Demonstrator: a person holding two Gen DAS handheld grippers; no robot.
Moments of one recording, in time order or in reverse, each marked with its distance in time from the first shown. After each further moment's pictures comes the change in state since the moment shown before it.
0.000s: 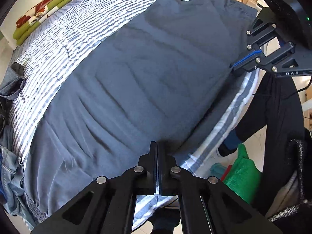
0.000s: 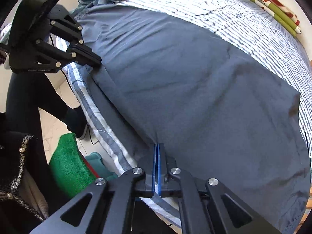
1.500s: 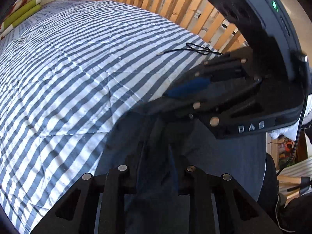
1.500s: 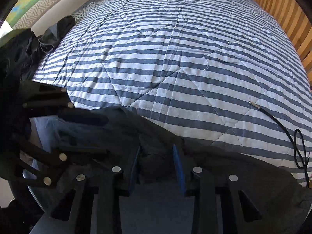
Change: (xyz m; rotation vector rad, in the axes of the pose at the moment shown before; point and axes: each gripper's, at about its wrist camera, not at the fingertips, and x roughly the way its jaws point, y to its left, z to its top) left arm 0.115 0.002 0.292 0.067 -0.152 -0.357; right arm -0.009 -0.267 0.025 0.579 -0.062 -0.059
